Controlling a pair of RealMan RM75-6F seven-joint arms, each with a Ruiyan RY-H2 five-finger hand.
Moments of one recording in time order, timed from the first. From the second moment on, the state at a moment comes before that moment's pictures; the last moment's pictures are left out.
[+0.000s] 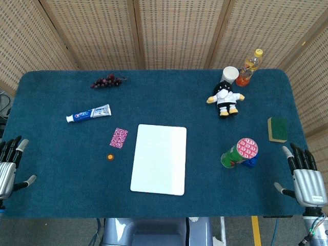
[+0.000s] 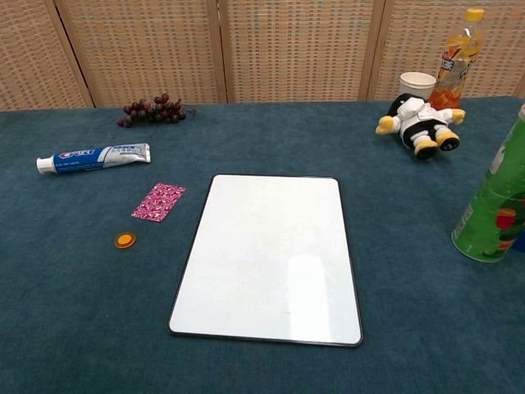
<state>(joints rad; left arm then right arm) -0.09 -1.14 -0.05 -1.60 1.48 1.48 0.11 0.07 -1.14 0.08 -1.62 -1.47 1.49 -0.09</state>
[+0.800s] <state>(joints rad) -0.37 -1.16 -0.09 -1.41 1.51 1.12 -0.07 0.08 -1.14 0.08 -1.63 -1.45 1.47 -0.09</state>
